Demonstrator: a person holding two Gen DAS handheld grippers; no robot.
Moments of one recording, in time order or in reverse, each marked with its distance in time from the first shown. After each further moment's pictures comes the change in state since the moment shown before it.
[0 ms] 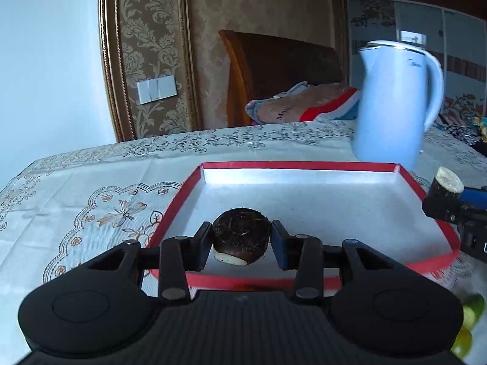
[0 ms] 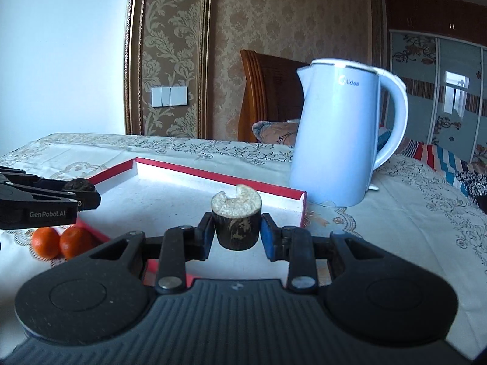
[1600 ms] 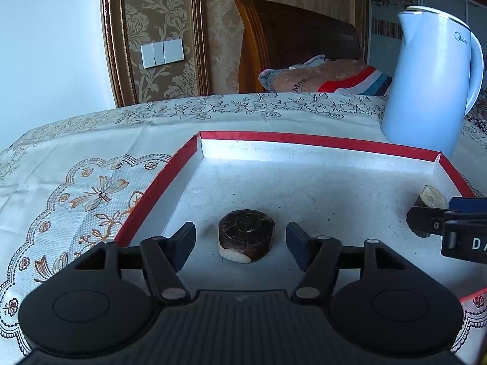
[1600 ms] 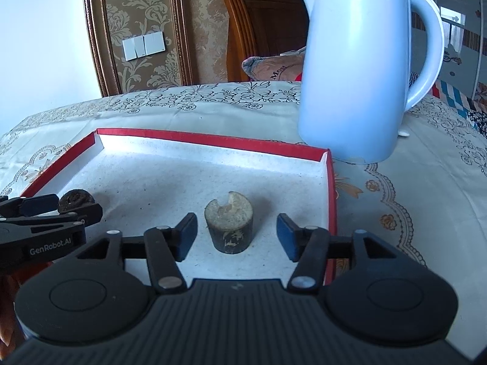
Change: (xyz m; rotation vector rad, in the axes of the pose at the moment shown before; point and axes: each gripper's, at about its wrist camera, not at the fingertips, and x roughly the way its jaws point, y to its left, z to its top) left arm 0.060 -0.001 -0.001 -0.049 0.109 0.027; right arm 0.088 -0.010 0.011 0.129 0.238 0.007
